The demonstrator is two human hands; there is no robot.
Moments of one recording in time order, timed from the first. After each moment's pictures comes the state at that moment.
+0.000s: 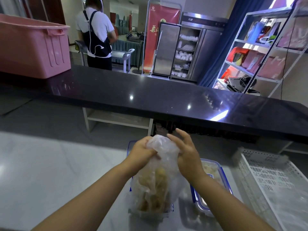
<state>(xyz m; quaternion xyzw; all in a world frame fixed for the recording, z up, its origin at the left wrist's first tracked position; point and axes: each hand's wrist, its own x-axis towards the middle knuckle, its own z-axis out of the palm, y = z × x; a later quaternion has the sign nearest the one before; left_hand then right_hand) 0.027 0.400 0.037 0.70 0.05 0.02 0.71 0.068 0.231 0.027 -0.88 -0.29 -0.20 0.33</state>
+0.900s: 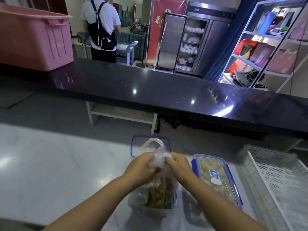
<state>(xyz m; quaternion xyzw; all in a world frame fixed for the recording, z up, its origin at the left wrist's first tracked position) 0.011 0.405 -0.016 0.91 0.00 0.01 0.41 0.054 0.257 -0.004 -0.84 -0.13 0.13 0.50</state>
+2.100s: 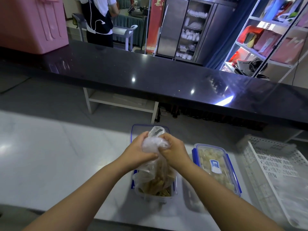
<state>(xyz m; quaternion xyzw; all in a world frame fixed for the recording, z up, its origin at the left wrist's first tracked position) 0.012 0.427 -0.017 0.79 0.04 -0.03 0.61 0.056 0.277 0.003 -0.88 -0.19 0.09 0.44</state>
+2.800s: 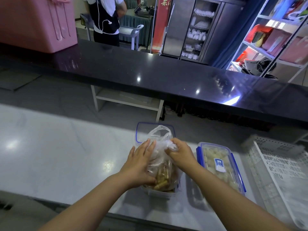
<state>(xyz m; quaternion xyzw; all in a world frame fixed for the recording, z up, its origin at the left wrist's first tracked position) -0.019 0.424 -0.065 0.97 -0.05 -0.02 0.23 0.060 0.262 -0.025 -0.89 -0.14 0.11 0.42</state>
